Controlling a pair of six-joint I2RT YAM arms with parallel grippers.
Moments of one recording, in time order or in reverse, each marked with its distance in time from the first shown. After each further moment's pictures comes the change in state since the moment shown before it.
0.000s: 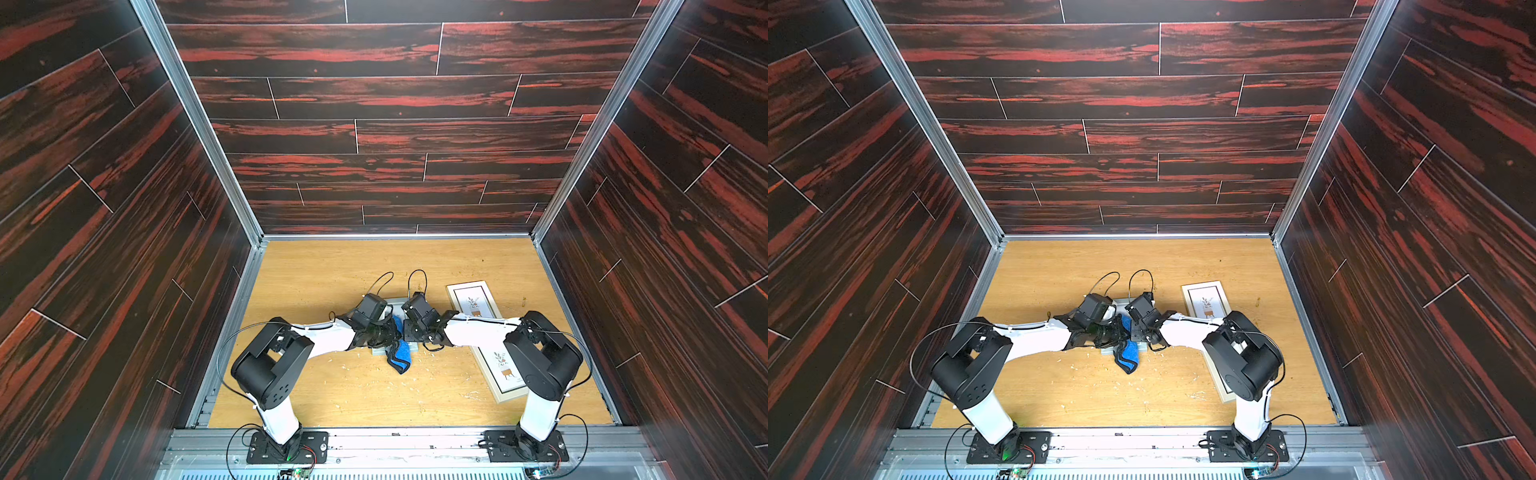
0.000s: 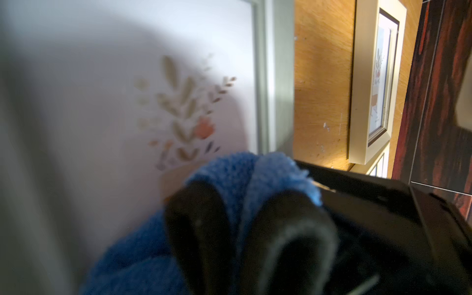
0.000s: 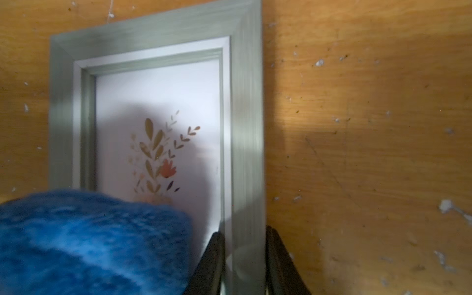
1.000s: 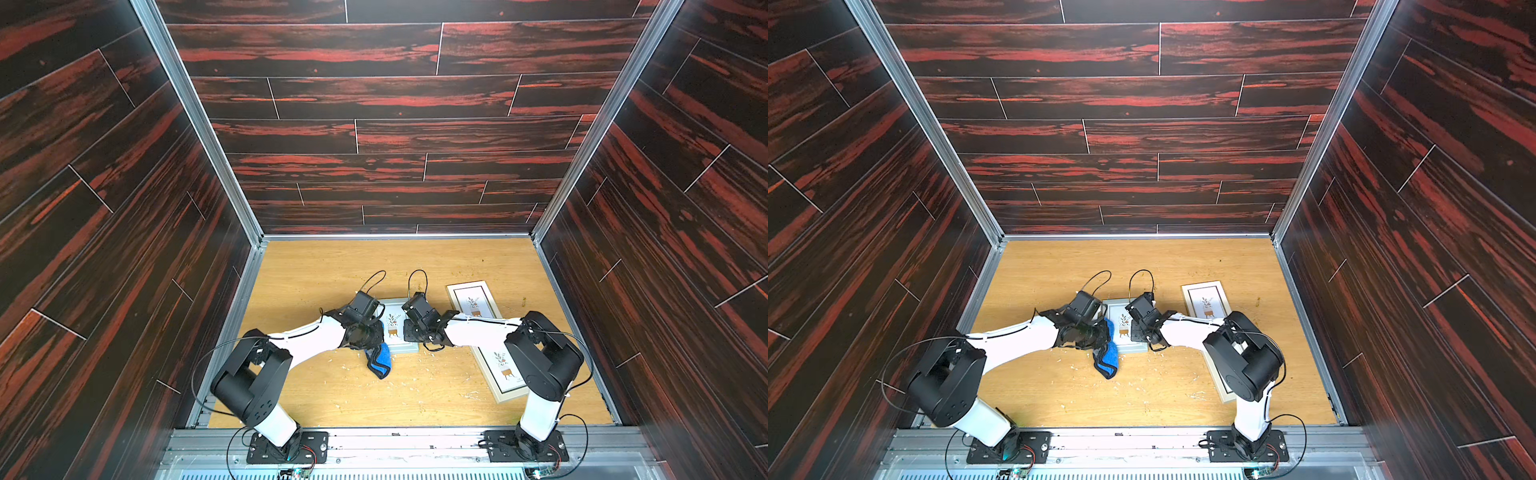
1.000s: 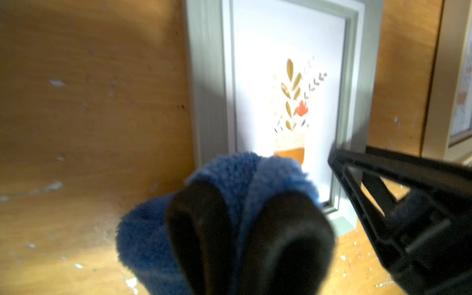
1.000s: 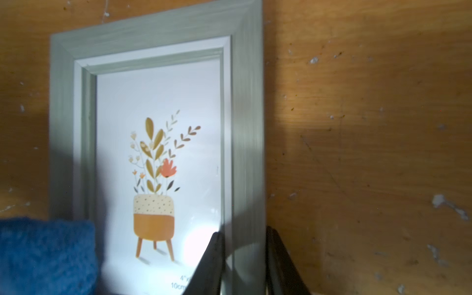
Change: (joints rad) left arm 0.042 -0.072 0.099 -0.358 -0.200 0.100; right arm 0.000 -0.004 0.000 -0.011 0.003 0.004
